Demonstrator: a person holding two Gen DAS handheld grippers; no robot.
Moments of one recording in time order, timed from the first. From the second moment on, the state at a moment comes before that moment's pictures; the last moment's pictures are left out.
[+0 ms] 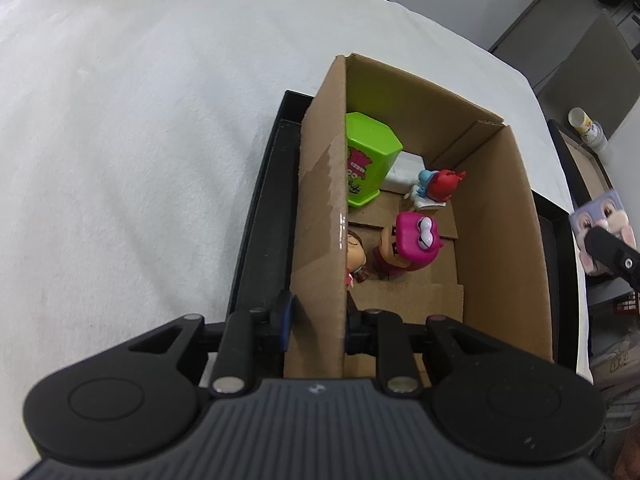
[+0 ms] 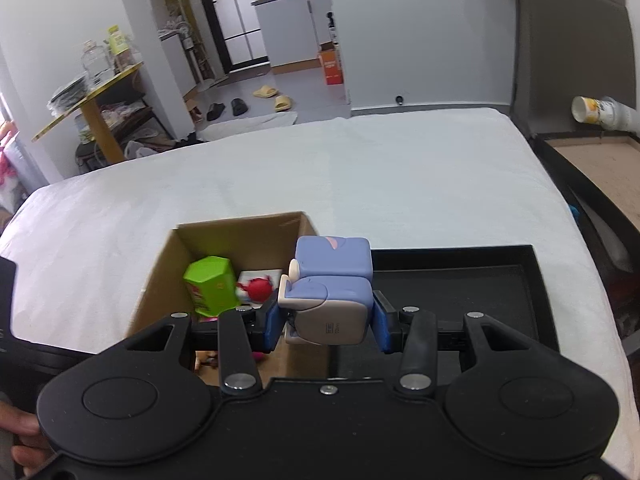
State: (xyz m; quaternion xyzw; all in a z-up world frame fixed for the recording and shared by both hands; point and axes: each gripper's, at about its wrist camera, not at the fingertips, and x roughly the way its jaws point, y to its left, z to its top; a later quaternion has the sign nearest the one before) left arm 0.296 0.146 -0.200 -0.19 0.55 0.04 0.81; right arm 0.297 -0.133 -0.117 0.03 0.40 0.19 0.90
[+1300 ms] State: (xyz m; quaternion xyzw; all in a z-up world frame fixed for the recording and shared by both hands) left arm 0.291 0.160 -0.203 -0.22 0.54 0.01 0.81; right arm 0.296 -0.025 -0.138 -0.14 0.45 0.19 0.86
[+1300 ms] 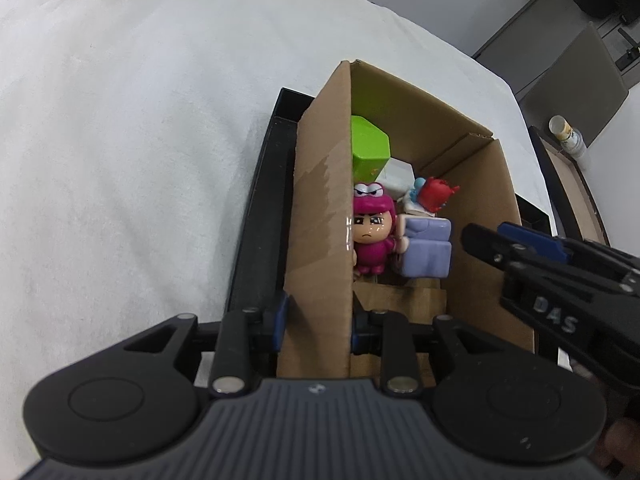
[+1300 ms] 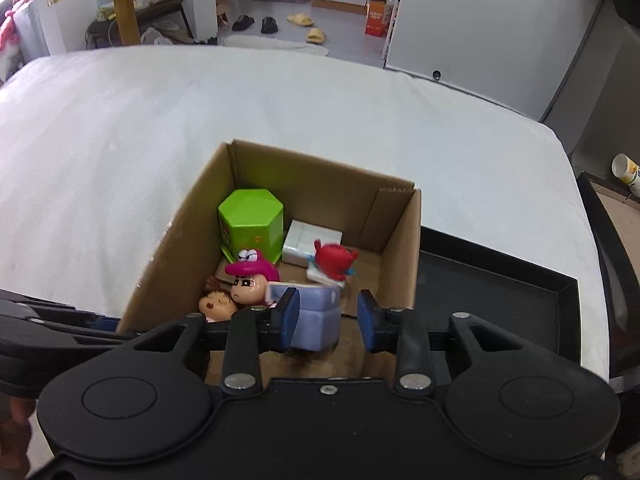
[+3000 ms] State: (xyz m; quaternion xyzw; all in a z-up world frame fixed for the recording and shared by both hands) left arm 0.186 0.081 0.014 -0.05 0.46 0.00 0.89; right arm 0.200 -0.225 -0.029 0.12 0.38 0.17 0.90
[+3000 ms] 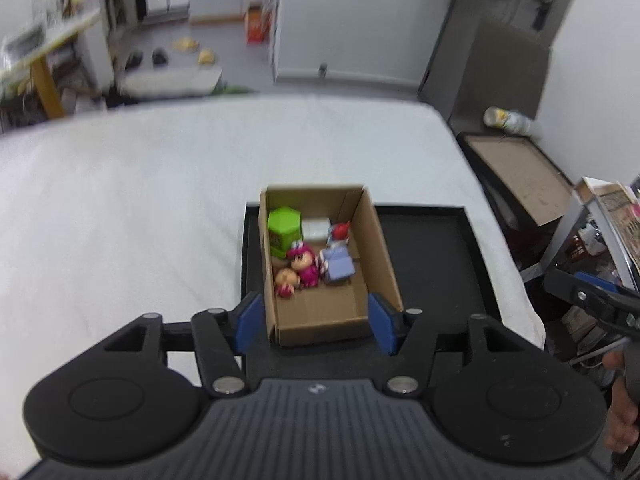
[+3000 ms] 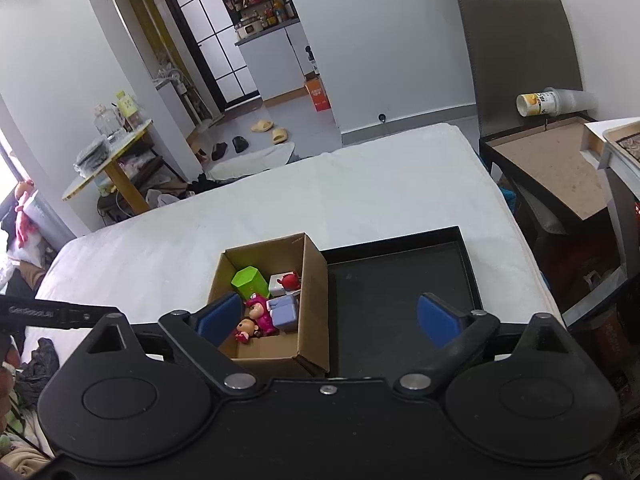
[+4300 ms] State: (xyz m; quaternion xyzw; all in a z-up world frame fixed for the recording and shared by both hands) left arm 0.024 0.025 0.068 -0.09 0.35 0.00 0.93; right arm 0.090 -0.245 0.028 0.07 0.36 0.15 0.92
